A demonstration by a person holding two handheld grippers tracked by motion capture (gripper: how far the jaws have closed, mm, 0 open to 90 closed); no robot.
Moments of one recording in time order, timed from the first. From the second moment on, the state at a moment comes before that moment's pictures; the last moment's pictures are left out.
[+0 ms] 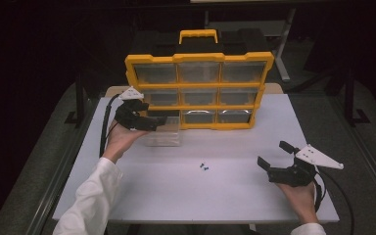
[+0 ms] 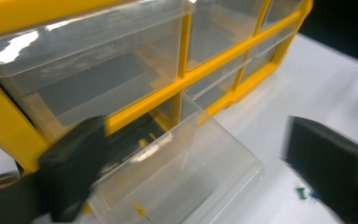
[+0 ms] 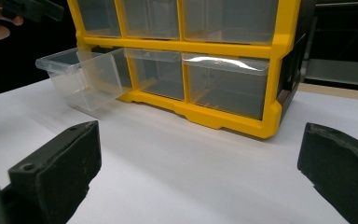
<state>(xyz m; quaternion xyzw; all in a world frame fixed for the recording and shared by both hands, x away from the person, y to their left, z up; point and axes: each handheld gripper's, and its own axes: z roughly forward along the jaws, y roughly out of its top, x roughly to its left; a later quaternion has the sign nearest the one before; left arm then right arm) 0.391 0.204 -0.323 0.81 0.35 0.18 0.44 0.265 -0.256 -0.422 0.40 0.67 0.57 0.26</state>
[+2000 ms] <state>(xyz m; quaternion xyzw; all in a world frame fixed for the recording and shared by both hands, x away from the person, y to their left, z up) 0.327 0.094 -0.397 0.86 0.24 0.08 0.44 0.265 -0.257 -0.421 0.39 0.67 0.58 0.26</state>
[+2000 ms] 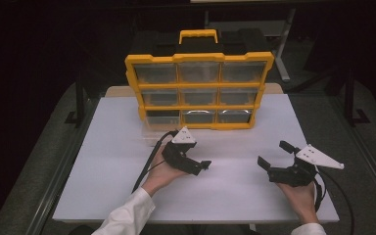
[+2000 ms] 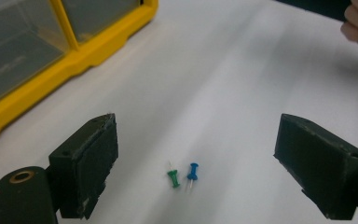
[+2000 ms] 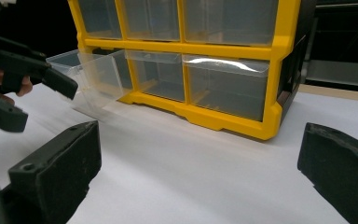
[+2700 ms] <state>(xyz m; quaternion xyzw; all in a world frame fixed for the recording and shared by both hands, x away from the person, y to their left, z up) 0.332 0.083 -0.422 0.87 0.25 0.06 0.41 0.265 -0.256 -0.421 0.39 0.67 0.57 0.25</state>
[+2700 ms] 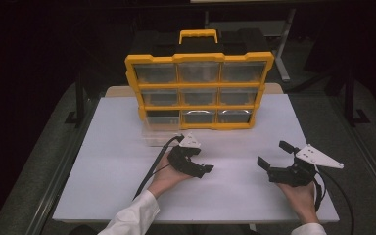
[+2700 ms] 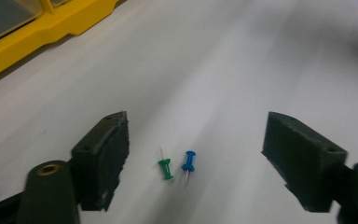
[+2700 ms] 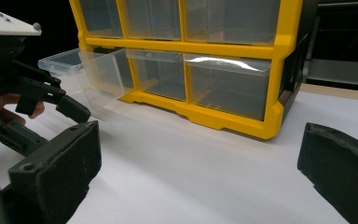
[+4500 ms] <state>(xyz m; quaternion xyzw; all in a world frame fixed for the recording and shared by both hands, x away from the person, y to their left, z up) 0.340 0.091 -0.451 0.86 0.30 0.06 0.40 0.265 -0.256 -0.421 0.39 0.67 0.57 0.26</state>
